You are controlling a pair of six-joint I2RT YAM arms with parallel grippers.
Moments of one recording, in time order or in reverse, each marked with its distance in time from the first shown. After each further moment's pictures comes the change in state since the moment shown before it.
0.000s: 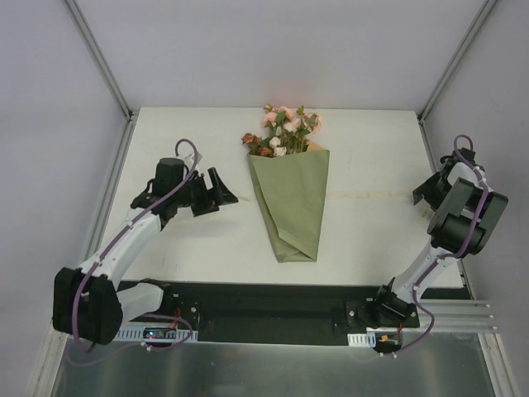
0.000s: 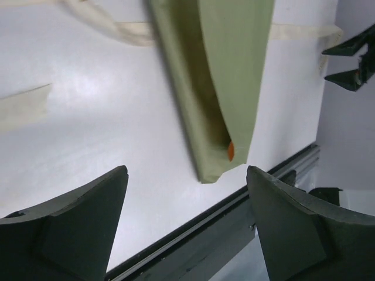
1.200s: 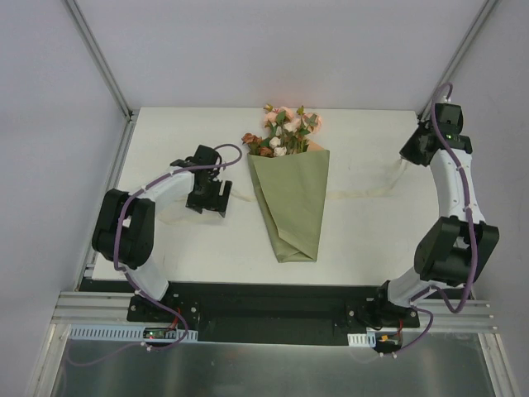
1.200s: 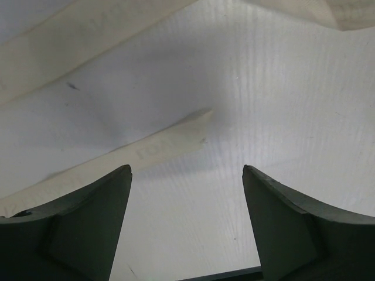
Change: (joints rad) left arm -0.047 0.443 0.269 -0.373 -0.468 0.496; right arm 0.277 -0.263 0.165 0.023 -0.122 -0.046
